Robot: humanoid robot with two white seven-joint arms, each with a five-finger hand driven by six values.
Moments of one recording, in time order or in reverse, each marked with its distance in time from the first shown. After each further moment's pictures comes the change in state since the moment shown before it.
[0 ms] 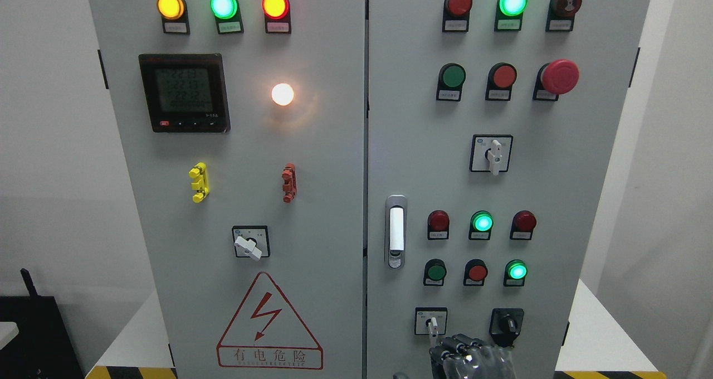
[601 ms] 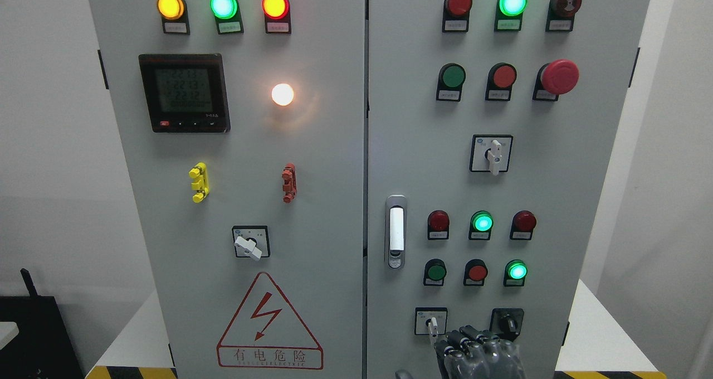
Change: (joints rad) left arm 0.000 0.000 0.000 0.000 0.000 0.000 0.000; right arm -0.021 -0.013 -0.004 -0.033 0.119 0.071 -0.005
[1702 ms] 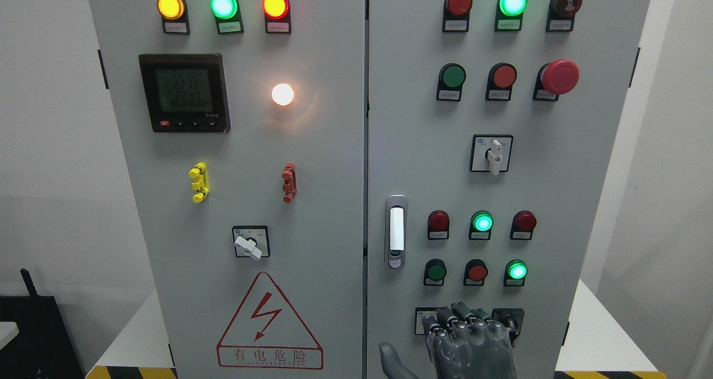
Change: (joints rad) left arm 0.000 0.000 0.000 0.000 0.000 0.000 0.000; right arm -0.044 0.157 -0.027 0.005 0.185 0.027 -0.002
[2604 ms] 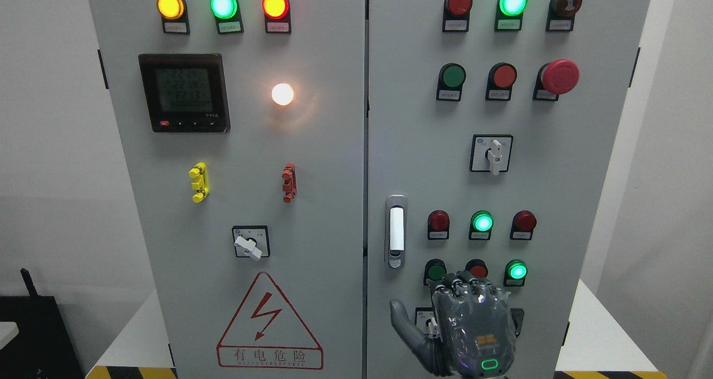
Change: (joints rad) left arm 0.000 0.000 0.000 0.000 0.000 0.000 0.000; right arm -0.128 0.031 -0.065 0.132 -0.013 0.009 0.027
